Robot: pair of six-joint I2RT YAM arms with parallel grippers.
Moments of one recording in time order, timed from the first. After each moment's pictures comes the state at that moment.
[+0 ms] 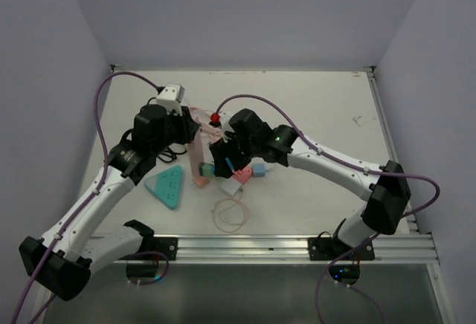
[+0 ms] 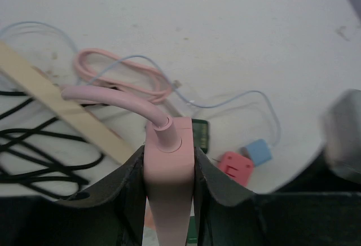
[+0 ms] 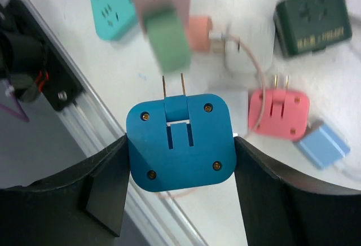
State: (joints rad) left arm -0.47 1.00 0.98 -0.38 -0.02 -0.33; right arm 0.95 1.59 1.38 -0.58 -0.18 0.25
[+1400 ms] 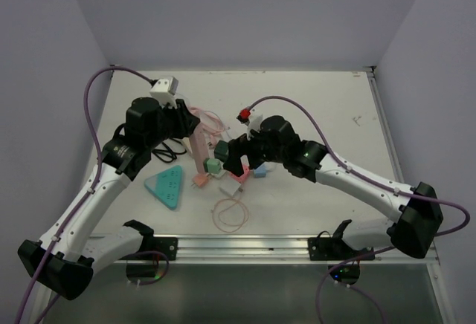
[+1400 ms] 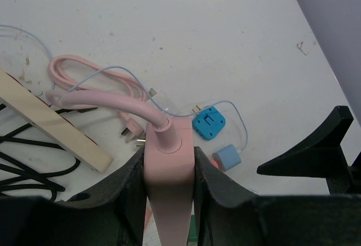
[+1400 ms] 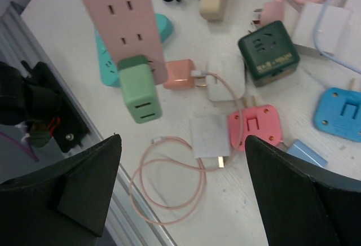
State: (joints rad) left arm -0.43 1.01 1.07 -0.43 0.04 -0.36; right arm 0.85 1.31 1.04 -0.30 -0.15 0.31
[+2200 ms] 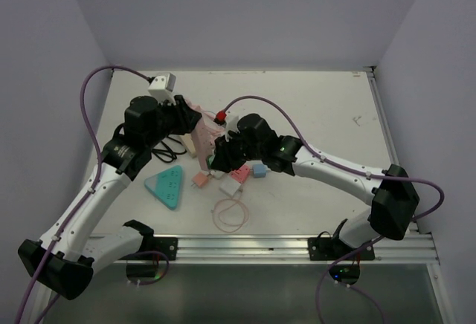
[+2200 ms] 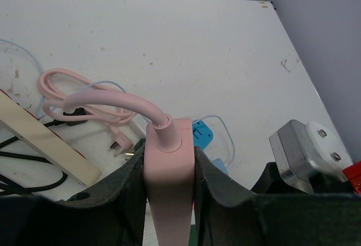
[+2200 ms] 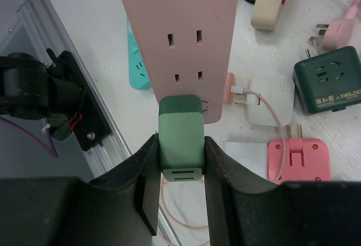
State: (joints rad) left arm -0.43 1.02 1.06 -0.36 0.05 -0.41; right arm 0.93 1.51 1.18 -0.24 -0.24 0.33
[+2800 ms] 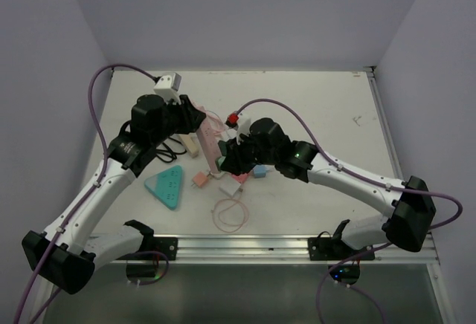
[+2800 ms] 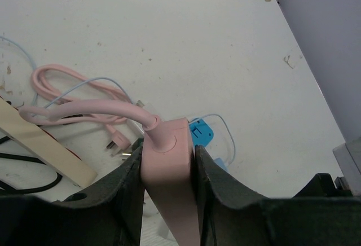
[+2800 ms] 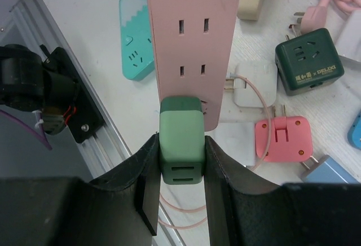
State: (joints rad) left arm -0.44 1.06 1.06 -0.34 0.02 -0.41; right arm 0.93 1.38 1.10 -0.28 -0.19 0.32
